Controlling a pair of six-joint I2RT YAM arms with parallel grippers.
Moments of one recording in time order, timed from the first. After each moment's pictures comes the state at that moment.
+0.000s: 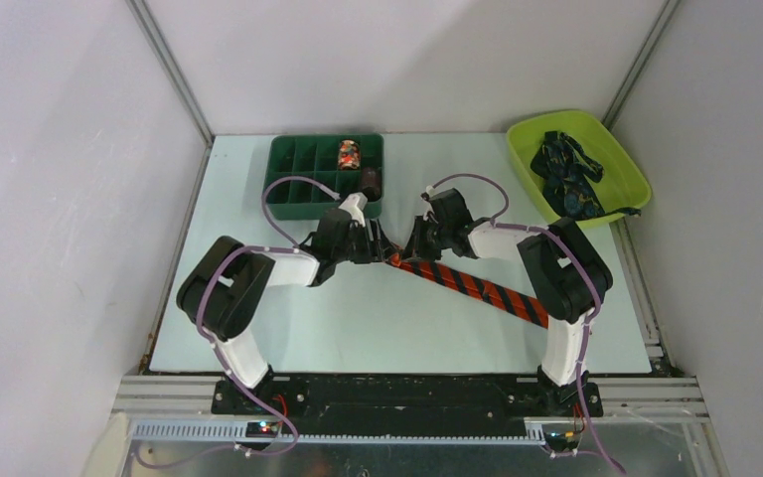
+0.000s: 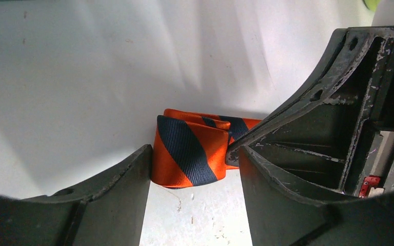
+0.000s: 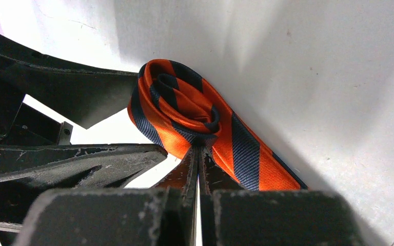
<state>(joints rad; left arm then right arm) -0.51 1.74 0.74 0.43 0.24 -0.58 0.54 1.92 1.06 0.02 -0.41 0.71</state>
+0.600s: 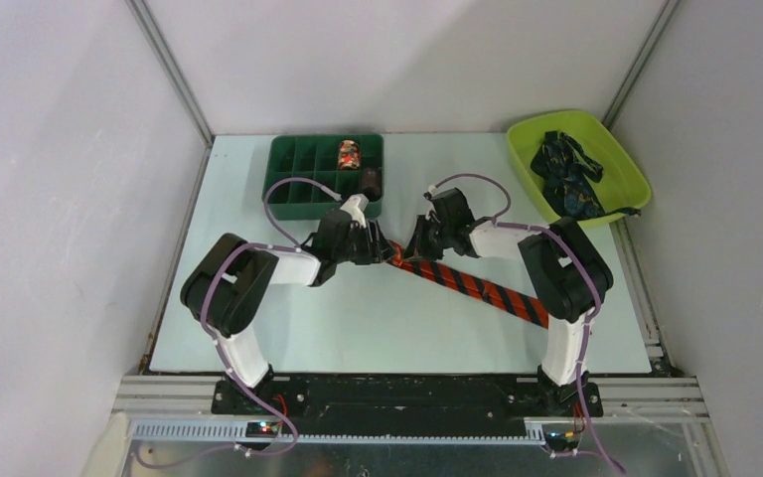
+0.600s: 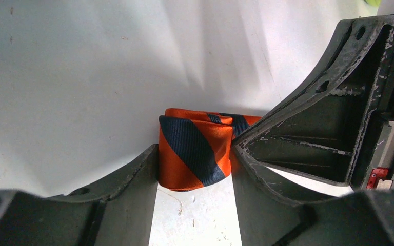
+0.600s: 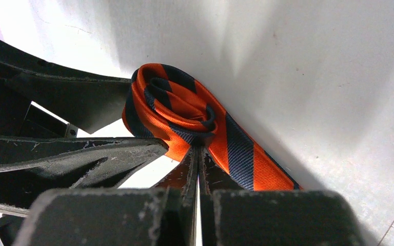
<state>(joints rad) -0.51 1.77 0.74 0.47 0.27 -0.58 0.53 1.92 1.06 0.01 -0.41 0.72</state>
